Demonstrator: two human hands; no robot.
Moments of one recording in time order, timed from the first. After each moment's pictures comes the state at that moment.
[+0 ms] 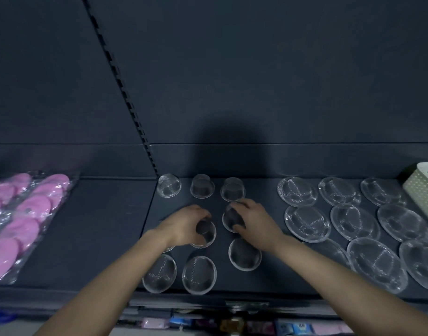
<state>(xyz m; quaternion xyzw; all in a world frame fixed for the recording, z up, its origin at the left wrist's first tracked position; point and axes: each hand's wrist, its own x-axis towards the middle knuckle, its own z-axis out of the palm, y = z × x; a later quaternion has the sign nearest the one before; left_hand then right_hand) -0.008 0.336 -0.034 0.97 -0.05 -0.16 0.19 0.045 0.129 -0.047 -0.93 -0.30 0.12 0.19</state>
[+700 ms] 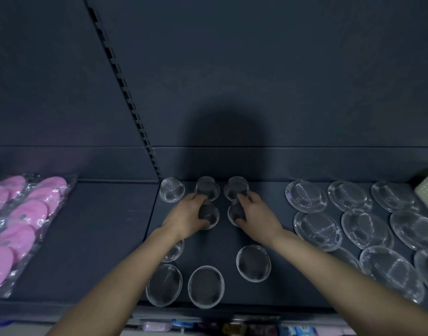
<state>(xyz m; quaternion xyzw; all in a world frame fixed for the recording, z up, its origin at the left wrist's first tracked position) 0.022 0.352 -0.048 0.97 0.04 -0.07 0.25 0.075 0.155 -0.054 -0.94 -0.24 0.15 0.18</state>
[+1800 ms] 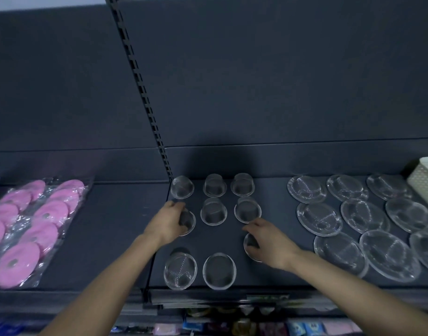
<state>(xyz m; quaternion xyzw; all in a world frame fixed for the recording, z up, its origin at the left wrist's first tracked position) -0.036 0.403 -0.041 0.97 0.09 -0.09 0.20 0.001 0.131 -0.050 -0.92 -0.30 0.18 0.17</state>
